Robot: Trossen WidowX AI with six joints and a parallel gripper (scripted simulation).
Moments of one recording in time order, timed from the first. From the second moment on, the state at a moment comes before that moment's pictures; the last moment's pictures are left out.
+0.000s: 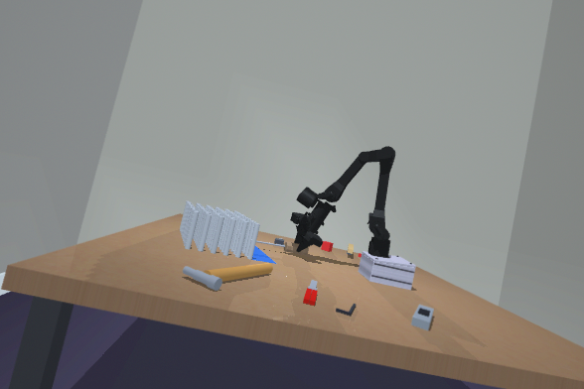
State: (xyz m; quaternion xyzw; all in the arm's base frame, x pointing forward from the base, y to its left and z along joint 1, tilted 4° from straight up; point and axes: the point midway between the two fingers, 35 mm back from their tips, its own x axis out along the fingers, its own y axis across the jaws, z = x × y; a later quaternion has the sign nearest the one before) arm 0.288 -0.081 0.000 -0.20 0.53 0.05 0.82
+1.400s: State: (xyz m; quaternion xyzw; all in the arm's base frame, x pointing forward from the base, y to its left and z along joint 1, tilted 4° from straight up) arm 0.257 -0.100 0.070 -0.20 0.53 0.05 0.82
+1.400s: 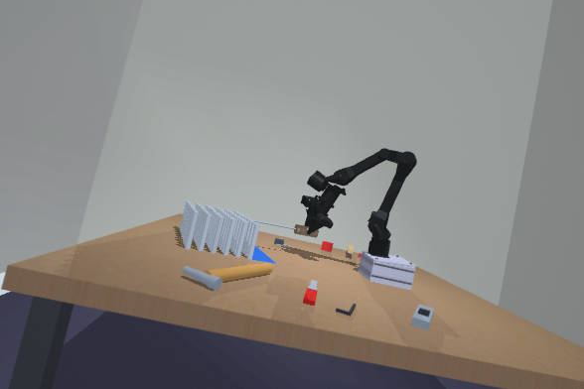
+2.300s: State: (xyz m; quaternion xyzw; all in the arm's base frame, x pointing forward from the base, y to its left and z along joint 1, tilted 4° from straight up) arm 0.261 -0.138 0.145 -0.24 0.55 0.10 0.80
